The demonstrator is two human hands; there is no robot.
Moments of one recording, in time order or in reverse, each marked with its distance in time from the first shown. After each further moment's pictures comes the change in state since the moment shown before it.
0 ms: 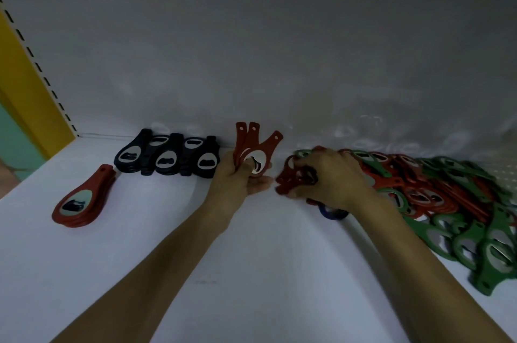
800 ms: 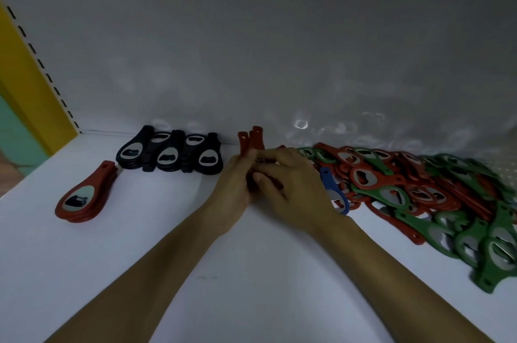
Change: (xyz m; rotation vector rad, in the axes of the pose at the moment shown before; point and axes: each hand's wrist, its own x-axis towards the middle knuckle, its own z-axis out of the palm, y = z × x) left_hand -0.004 0.003 0.005 -0.350 -0.089 -0.171; right_hand -0.004 -0.057 0.034 0.303 0.384 -0.267
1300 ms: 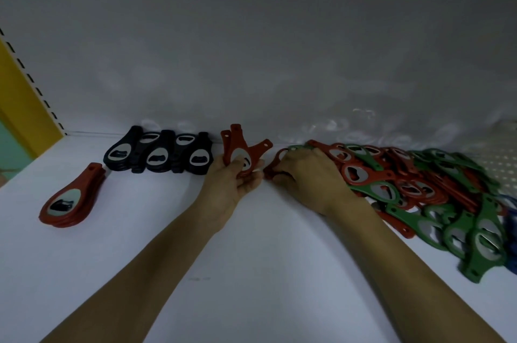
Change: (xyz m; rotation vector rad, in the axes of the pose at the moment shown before) left_hand 0.003 -0.003 -0.005 0.067 0.125 0.045; right_hand 0.004 0.035 -0.027 -0.353 -0.344 0.067
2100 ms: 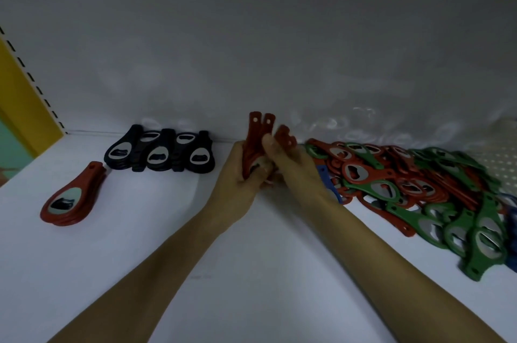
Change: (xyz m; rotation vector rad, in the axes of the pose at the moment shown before) left_hand -0.005 -0.013 0.001 0.499 -0.231 0.403; right_hand 0.008 -0.044 0.001 1.430 0.221 0.612
